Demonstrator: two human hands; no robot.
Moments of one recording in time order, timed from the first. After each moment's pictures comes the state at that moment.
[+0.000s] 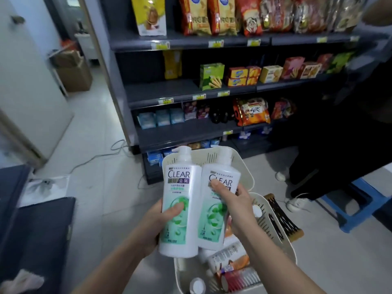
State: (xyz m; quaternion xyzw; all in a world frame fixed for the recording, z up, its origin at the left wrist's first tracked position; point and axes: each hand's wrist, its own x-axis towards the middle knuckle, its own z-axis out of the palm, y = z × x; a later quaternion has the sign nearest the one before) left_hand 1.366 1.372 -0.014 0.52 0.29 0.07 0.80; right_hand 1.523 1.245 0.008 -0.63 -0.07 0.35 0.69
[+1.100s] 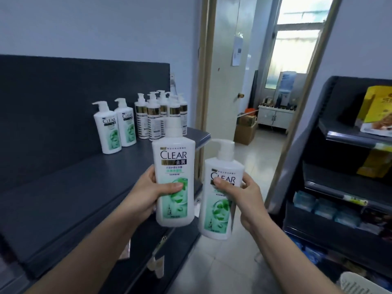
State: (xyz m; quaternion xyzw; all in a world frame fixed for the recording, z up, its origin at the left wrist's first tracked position) left_hand 0.990 1.526 0.143 0.47 0.42 0.55 0.55; right_hand 1.218 1.538 0.136 -0.45 -0.45 0.53 0.56
